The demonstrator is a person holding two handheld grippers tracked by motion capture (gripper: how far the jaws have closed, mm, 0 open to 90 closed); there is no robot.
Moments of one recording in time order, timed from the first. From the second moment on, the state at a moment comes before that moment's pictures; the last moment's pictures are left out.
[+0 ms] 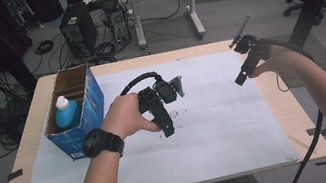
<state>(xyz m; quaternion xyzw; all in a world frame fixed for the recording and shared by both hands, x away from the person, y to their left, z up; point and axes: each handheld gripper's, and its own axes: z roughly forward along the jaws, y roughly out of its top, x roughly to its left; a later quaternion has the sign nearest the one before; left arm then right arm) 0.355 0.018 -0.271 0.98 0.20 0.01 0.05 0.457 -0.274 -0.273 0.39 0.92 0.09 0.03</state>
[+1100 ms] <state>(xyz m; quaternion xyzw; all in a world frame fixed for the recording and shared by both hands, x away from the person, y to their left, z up) 0.354 0.022 -0.272 0.98 0.21 0.00 0.06 0.455 -0.272 -0.273 0.39 0.92 0.09 0.04</state>
